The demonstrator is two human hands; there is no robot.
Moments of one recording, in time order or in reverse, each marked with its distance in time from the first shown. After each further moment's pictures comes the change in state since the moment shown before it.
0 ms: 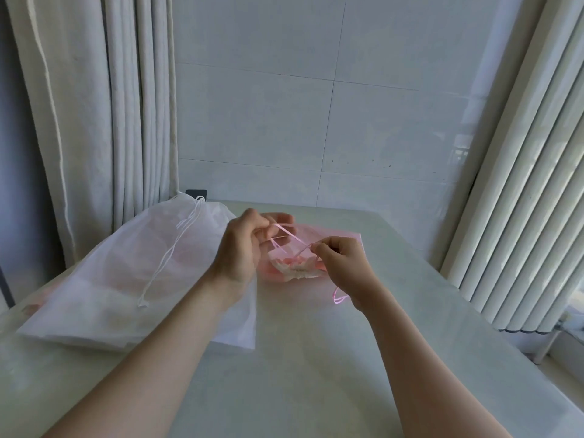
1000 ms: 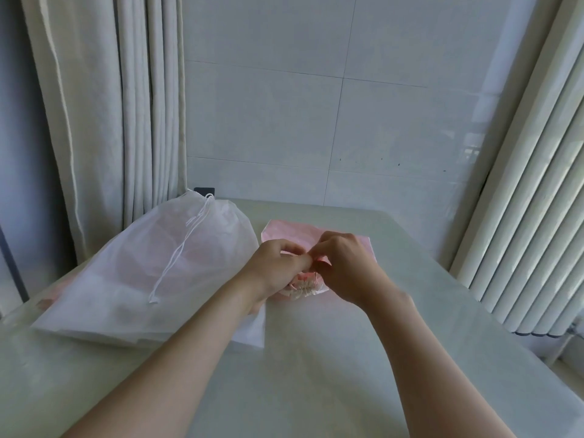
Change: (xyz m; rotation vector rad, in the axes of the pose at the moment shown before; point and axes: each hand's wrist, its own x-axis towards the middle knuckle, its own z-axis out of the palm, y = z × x) left_hand -0.001 -0.028 0.002 0.585 -0.043 -0.333; right_hand -0.010 -0.018 -0.003 -0.765 -0.145 -0.569
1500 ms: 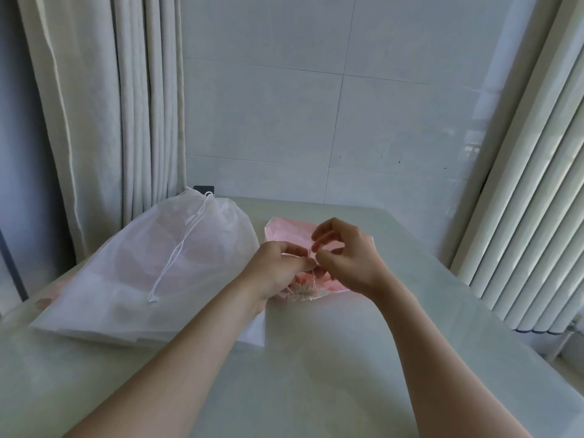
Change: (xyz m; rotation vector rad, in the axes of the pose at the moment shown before) left_hand 0.004 -0.008 0.005 -0.041 0.037 -0.014; right_hand -0.002 0.003 -0.007 0.530 0.027 0.253
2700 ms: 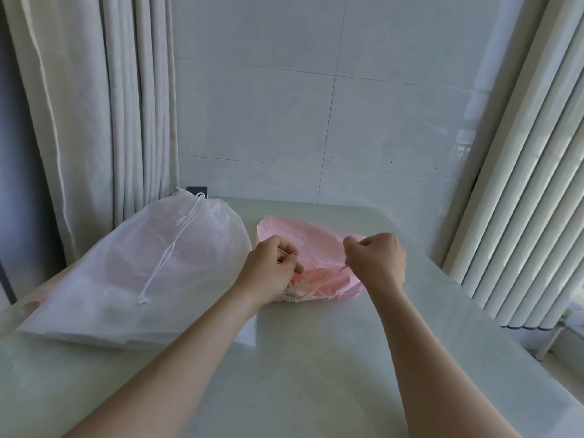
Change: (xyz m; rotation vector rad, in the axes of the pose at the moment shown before) left_hand 0.003 -0.009 0.007 0.249 0.122 0.206; right_hand 0.003 0.024 -0.011 -0.140 0.497 0.559
